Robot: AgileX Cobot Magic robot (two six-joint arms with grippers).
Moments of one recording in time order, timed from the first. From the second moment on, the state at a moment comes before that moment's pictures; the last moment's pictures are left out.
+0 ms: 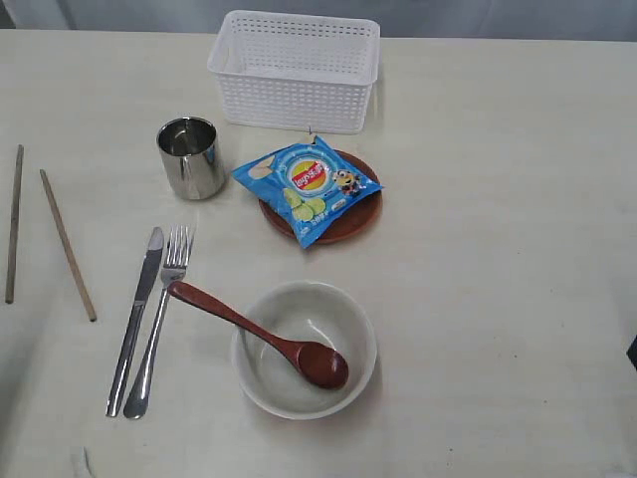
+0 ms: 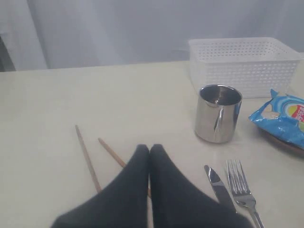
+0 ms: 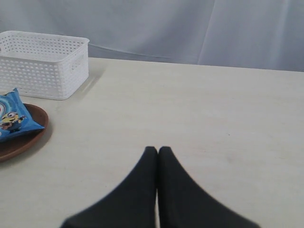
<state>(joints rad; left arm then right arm) -0.19 0.00 0.00 0.07 0.32 -0.07 0.05 0.00 0.00 0.03 0.33 -0.06</state>
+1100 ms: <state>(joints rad) -0.19 0.34 -0.39 0.01 0.07 -0.14 0.05 0.00 0.00 0.03 0.33 -0.06</state>
